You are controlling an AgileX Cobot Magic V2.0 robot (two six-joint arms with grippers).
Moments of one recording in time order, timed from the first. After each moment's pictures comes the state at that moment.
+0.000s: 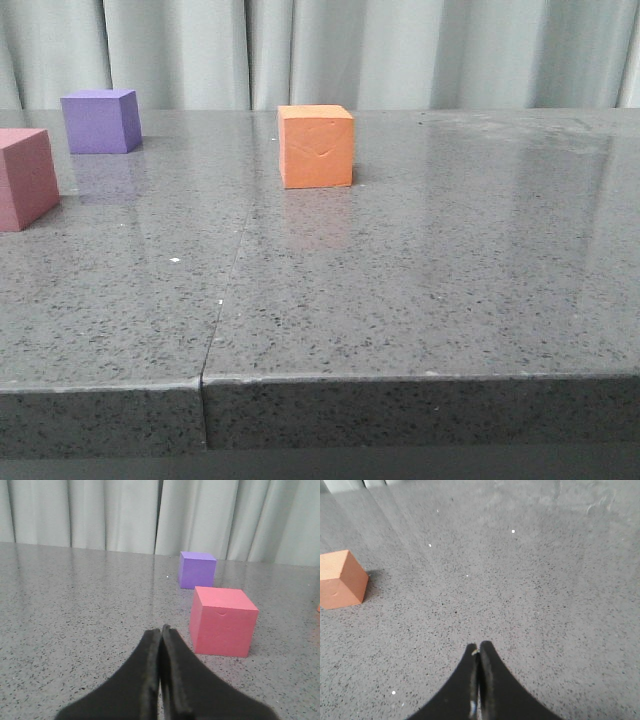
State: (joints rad) left arm 0.01 0.00 0.00 -0.05 0.09 -0.05; right arm 0.13 0.62 -0.65 -0.02 0.52 0.24
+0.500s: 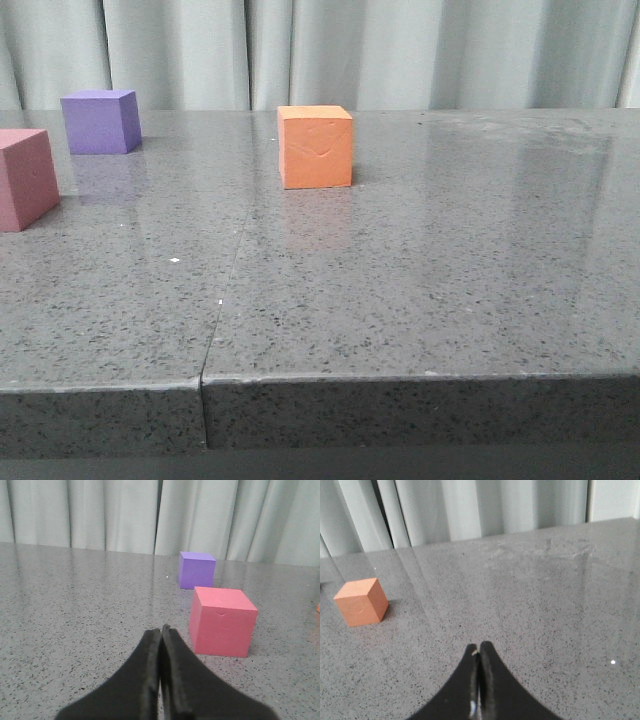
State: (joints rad) left arm 0.01 0.00 0.00 -0.05 0.09 -0.05; right arm 0.13 0.08 -0.37 -0.03 0.48 0.24
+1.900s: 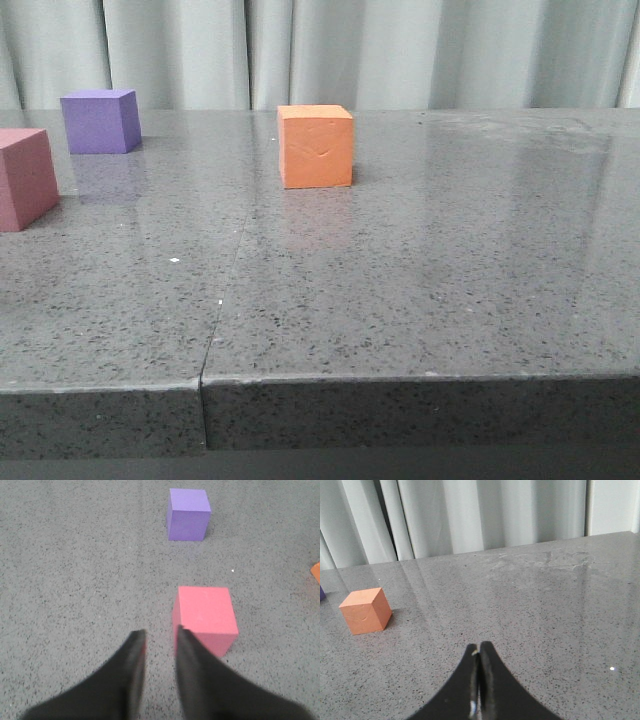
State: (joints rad) left arm 0.01 0.75 -0.80 -0.05 0.67 -0.05; right arm 0.13 0.02 -0.36 -0.04 0.48 0.24
